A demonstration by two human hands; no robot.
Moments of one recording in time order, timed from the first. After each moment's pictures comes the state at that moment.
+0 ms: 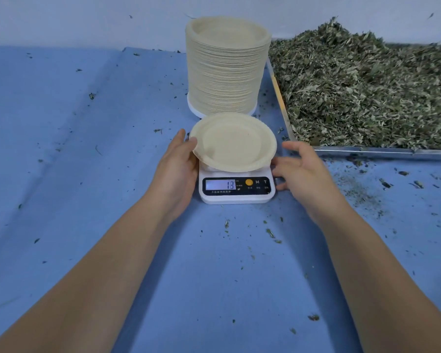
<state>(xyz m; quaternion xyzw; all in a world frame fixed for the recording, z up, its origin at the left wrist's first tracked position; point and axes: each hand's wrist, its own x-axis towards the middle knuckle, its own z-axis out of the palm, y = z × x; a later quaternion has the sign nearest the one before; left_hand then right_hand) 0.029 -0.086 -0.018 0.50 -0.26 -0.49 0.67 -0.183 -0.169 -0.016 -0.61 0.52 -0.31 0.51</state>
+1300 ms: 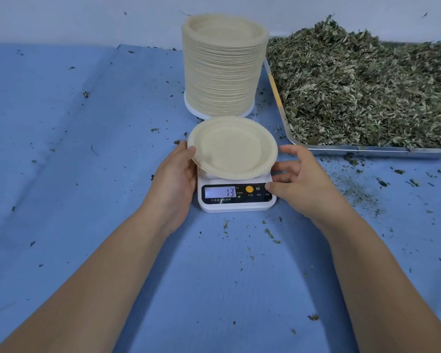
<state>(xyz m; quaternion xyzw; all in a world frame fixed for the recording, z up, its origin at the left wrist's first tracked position) 0.023 -0.074 -0.020 0.49 -0.24 -0.52 0.66 -0.196 -0.164 -0.023 -0.67 0.49 -0.28 0.48</state>
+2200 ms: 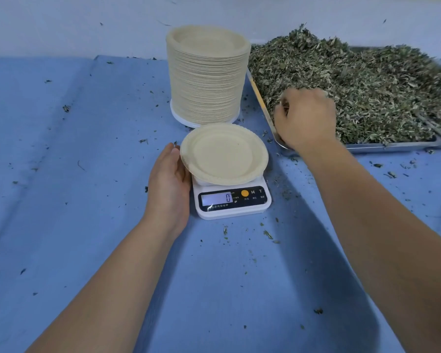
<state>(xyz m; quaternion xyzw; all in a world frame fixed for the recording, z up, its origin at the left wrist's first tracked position) 0.025 -0.089 -0.026 0.44 -0.15 -0.49 0.74 -0.172 -0.265 0.025 -0.79 0.55 -0.24 -0.15</state>
